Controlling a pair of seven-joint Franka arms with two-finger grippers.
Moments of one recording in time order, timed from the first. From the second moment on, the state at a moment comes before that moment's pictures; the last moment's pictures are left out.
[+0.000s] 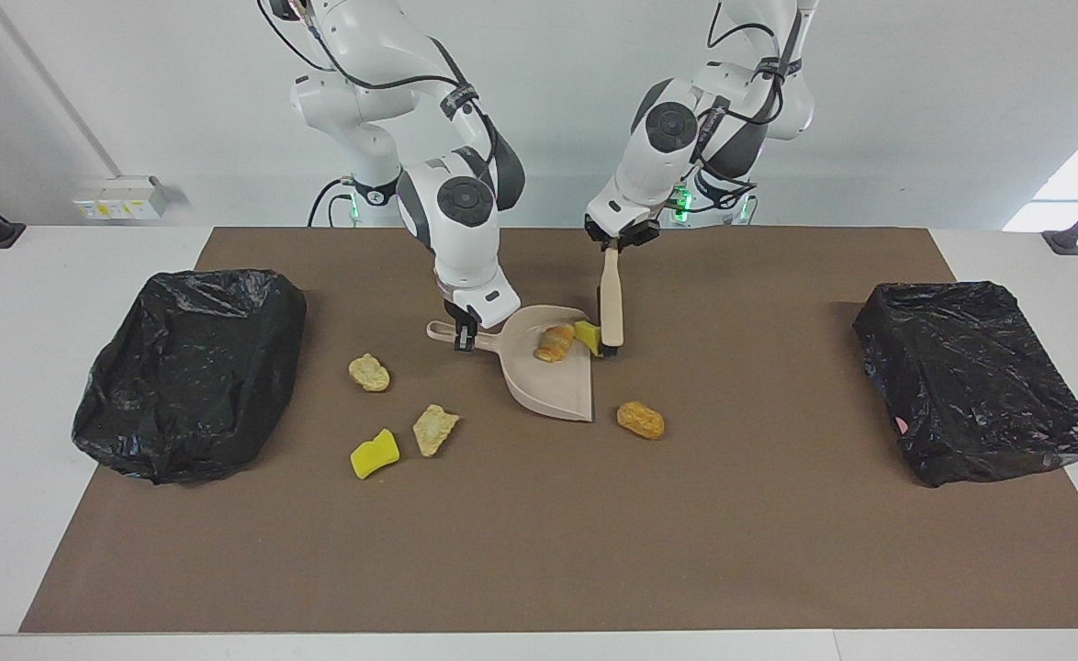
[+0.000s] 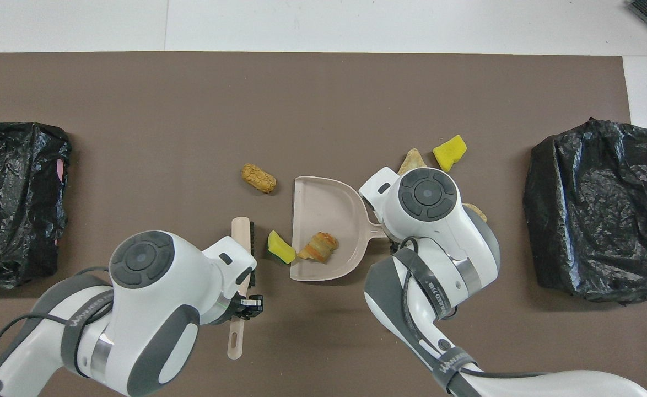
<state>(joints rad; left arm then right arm) -0.70 -0.16 -0.03 -2.31 -0.29 1.99 -0.45 0.27 0.20 0.20 -2.00 -0.10 2.10 -0.97</state>
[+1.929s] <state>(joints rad) -0.20 0.13 -0.02 -1.97 -0.03 2.10 0.22 0.27 0.20 0.20 -2.01 -0.10 2.12 -0.97</state>
